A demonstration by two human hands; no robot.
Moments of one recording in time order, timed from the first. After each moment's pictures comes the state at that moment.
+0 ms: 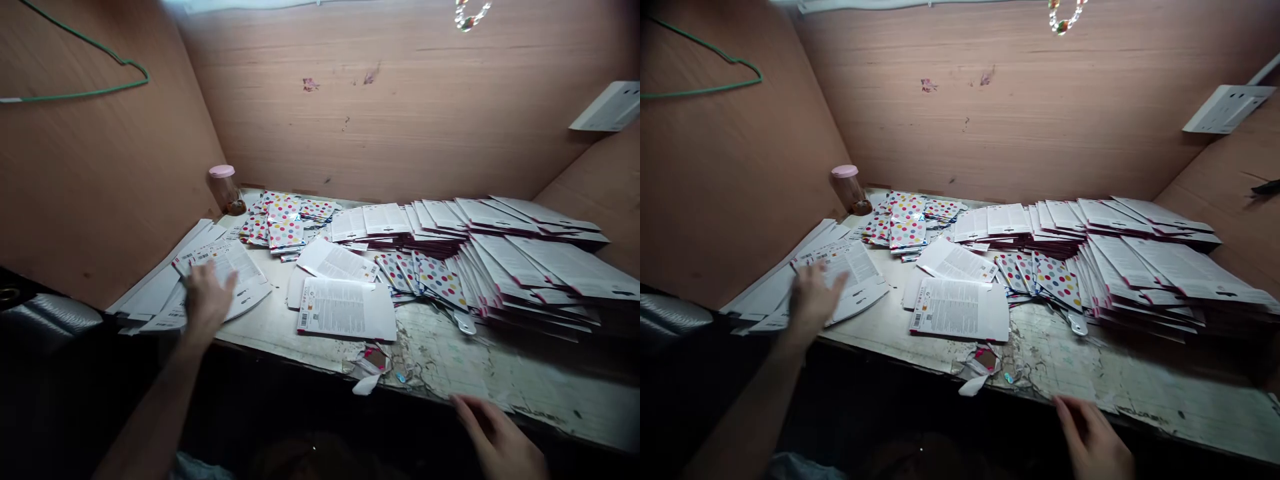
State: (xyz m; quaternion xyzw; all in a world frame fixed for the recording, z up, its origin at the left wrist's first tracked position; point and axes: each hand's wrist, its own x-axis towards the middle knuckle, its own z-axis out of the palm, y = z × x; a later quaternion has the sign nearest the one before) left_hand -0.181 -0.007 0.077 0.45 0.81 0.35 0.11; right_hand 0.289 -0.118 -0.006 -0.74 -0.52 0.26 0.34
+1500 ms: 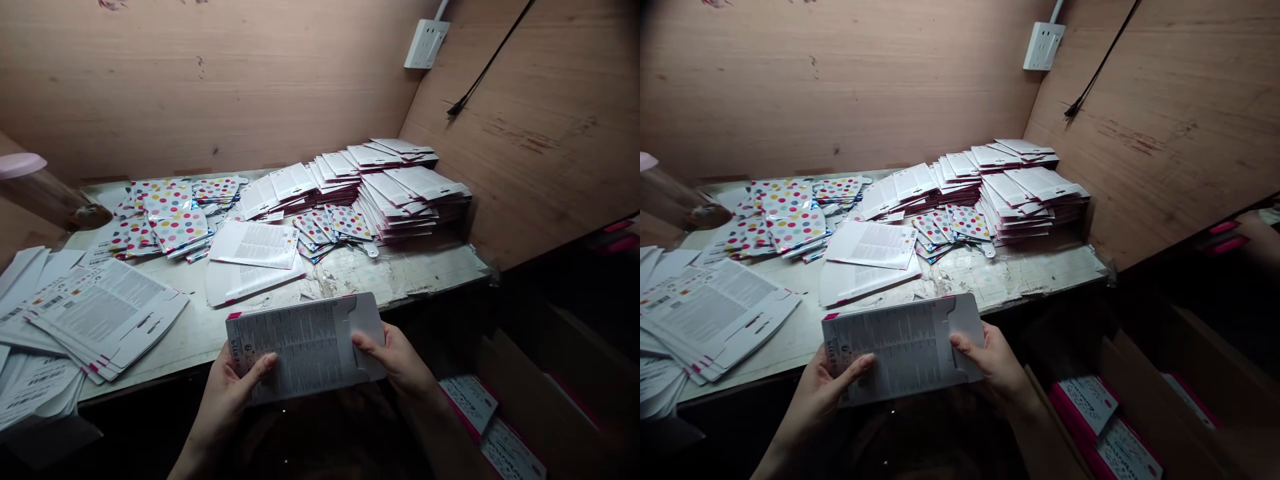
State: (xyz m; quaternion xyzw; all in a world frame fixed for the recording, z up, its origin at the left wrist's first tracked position) left_hand -0.028 -0.106 0.043 0.42 0.56 0.40 0.59; right_hand 0.230 -0.144 0.042 -0.49 -0.26 0.65 0.52
